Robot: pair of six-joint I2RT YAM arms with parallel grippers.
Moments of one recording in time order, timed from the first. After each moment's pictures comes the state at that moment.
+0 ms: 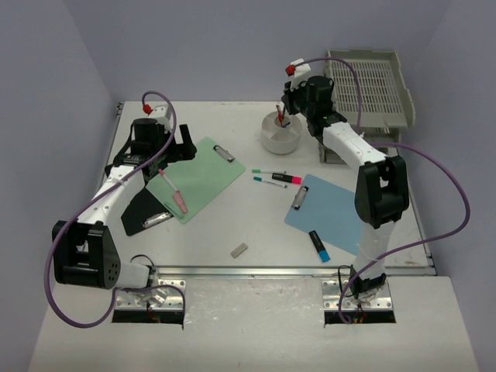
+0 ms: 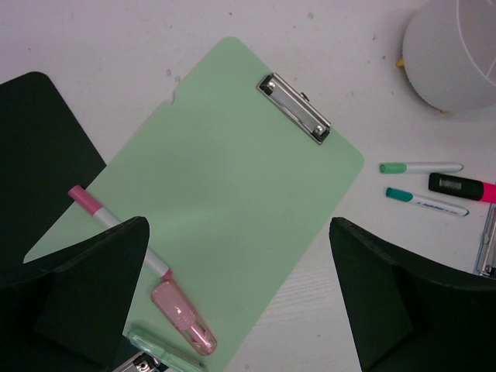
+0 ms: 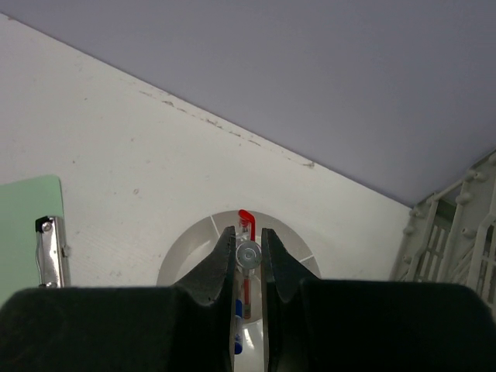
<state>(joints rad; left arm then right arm) -0.06 1.36 1.02 -0.24 0.14 -0.23 0.28 1.98 1.59 0.15 -0.13 -0.15</state>
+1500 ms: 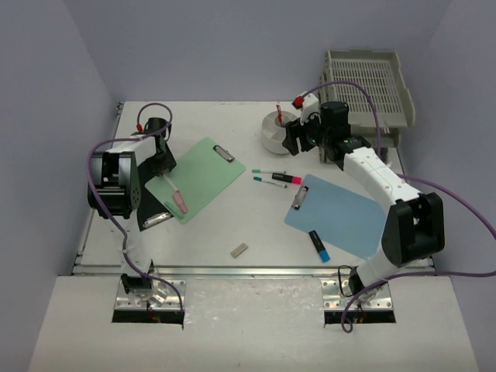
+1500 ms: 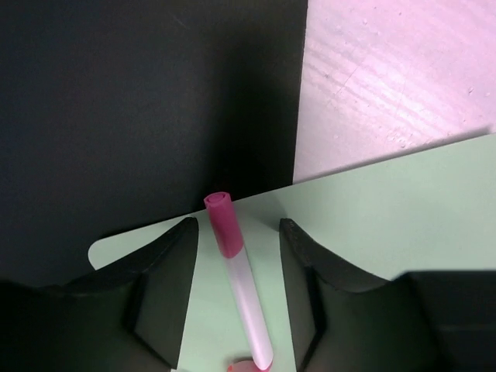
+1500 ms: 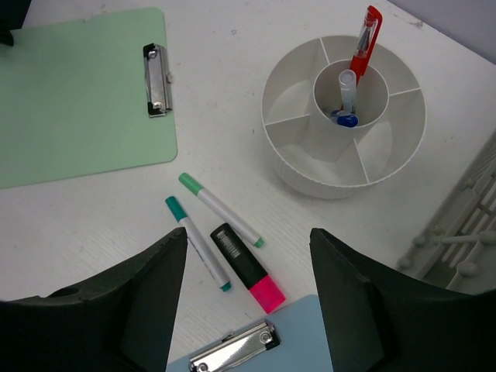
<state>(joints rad) 0.05 2.01 1.38 -0.55 -0.25 -0.46 0.28 1.58 1.21 -0.16 -0.31 -0.17</state>
